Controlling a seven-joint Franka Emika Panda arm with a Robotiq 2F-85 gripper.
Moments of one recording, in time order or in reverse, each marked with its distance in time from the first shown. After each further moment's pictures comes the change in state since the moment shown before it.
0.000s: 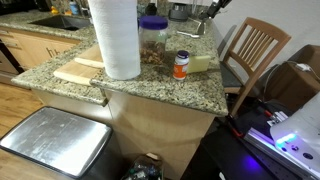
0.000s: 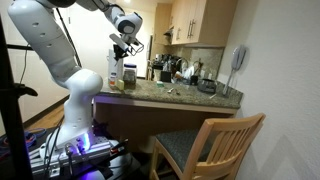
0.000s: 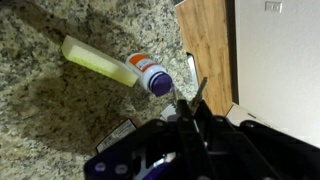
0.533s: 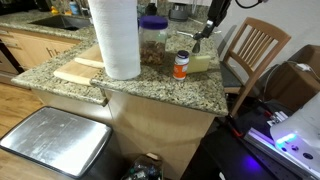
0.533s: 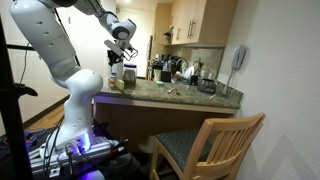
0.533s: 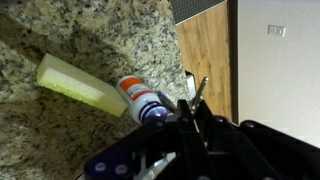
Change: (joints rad) arm 0.017 0.019 0.092 -0.076 0.031 0.066 -0.039
